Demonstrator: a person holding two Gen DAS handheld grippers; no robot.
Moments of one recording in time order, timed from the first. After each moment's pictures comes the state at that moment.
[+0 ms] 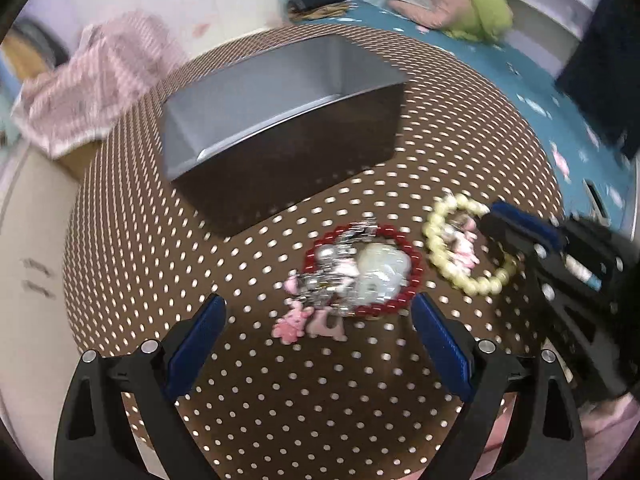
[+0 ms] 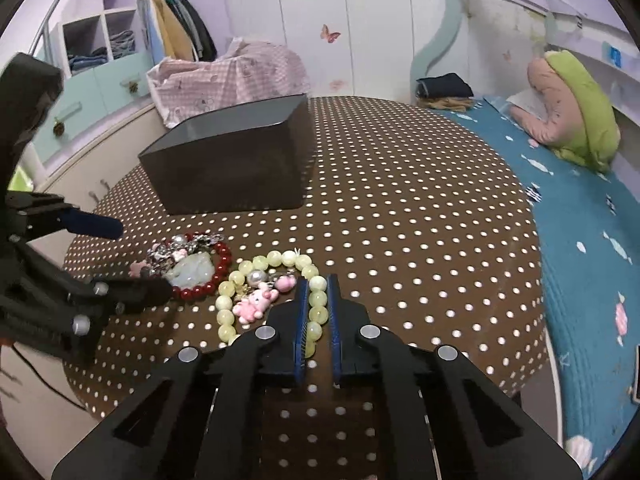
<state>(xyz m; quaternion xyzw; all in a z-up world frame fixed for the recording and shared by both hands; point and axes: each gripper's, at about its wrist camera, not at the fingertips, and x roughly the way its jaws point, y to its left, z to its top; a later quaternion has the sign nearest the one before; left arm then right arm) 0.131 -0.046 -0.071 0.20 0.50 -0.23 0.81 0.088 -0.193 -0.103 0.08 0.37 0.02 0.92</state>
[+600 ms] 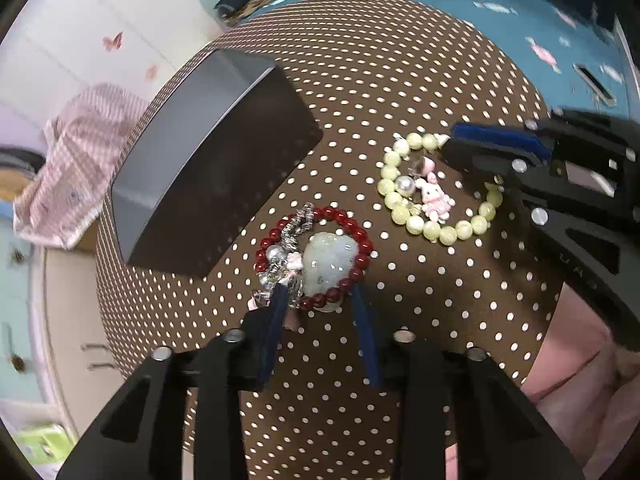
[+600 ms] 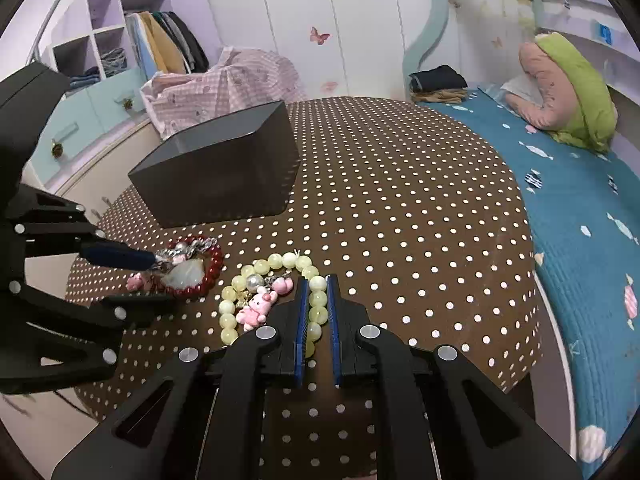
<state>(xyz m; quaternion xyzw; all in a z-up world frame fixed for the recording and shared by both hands) 0.126 -0.107 -0.086 0.40 0.47 -0.23 0.75 0.087 -0.214 -0.107 0.11 0.37 0.02 0.92</state>
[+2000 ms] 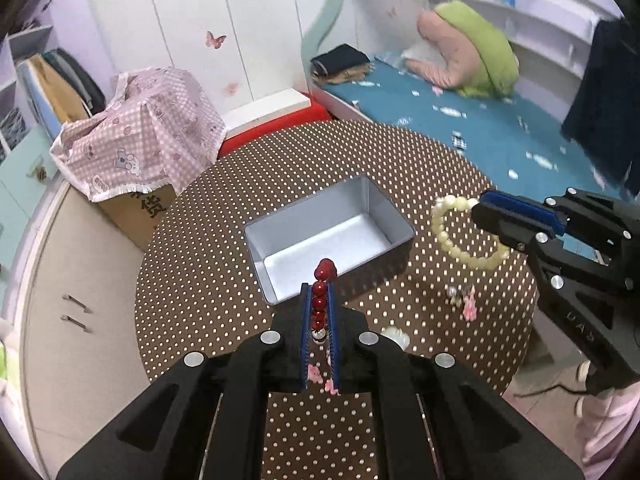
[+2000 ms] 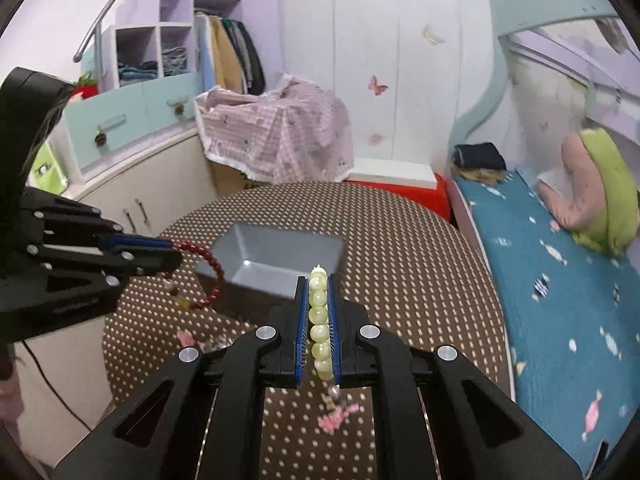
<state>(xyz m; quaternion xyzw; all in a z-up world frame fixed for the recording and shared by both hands) 0.151 -0.066 0.036 0.17 0.41 -0.19 0.87 0.127 -0.192 0.035 0.01 0.31 0.10 0.95</state>
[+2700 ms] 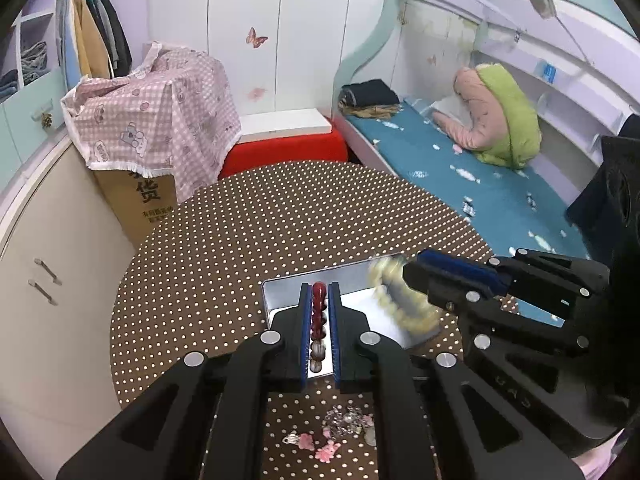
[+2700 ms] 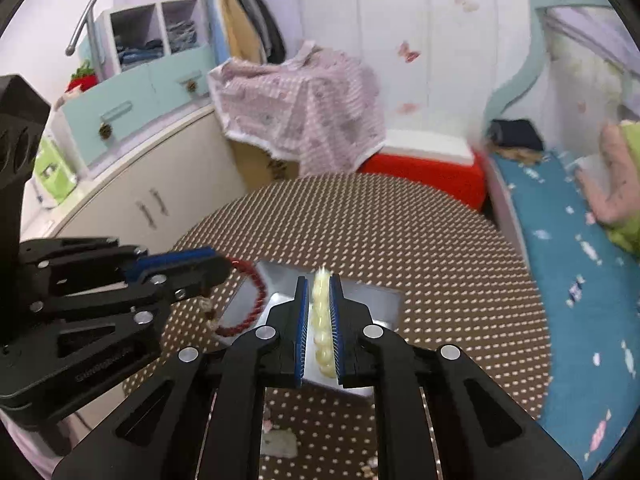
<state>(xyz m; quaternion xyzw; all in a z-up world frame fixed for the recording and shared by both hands) 0.215 -0.044 0.045 0.05 0.40 -0.18 0.90 0.235 -0.155 0.045 0.02 0.39 0.14 0.91</state>
